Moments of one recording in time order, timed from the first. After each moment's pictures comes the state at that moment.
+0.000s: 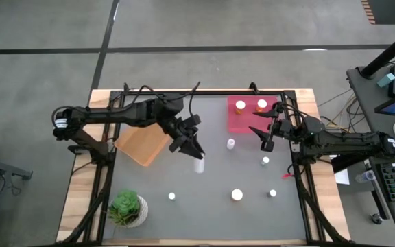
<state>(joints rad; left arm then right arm) 0.12 1.49 1.38 -0.22 0.81 -0.69 -0.15 0.58 0.29 0.52 0.05 -0.36</state>
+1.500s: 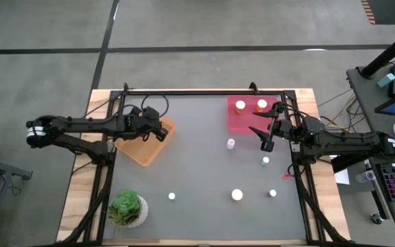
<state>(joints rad) 0.21 1.12 0.69 -0.49 -0.57 -0.52 -0.15 0.58 0.29 0.52 0.05 -0.36</state>
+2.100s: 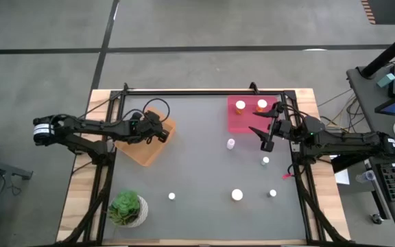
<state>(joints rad) 0.24 1.24 0.55 -0.26 -0.61 -0.57 -0.15 0.58 0.29 0.52 0.05 -0.37</state>
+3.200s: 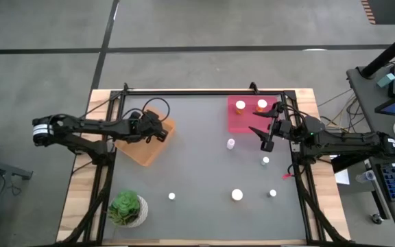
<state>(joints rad) 0.25 1.21 0.57 -0.35 -0.61 -0.57 -0.15 0.58 0.29 0.52 0.05 -0.37</state>
